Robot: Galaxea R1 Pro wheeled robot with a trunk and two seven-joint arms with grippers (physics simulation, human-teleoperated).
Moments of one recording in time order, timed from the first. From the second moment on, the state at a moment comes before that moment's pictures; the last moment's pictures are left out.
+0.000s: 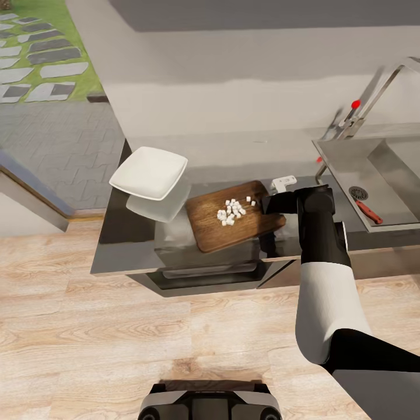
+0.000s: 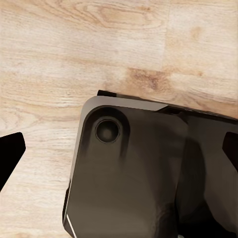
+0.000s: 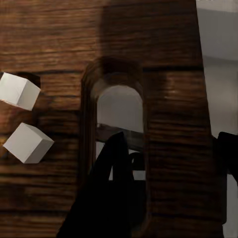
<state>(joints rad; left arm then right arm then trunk) -0.12 -0.01 0.12 -0.31 0.13 -0.53 -0.13 -1.14 0.17 -0.27 -1.24 0.86 0.88 0.88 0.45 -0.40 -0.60</state>
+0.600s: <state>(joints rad) -0.12 -0.01 0.12 -0.31 0.13 -0.53 -0.13 -1.14 0.17 -0.27 -1.22 0.86 0.88 0.88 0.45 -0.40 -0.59</state>
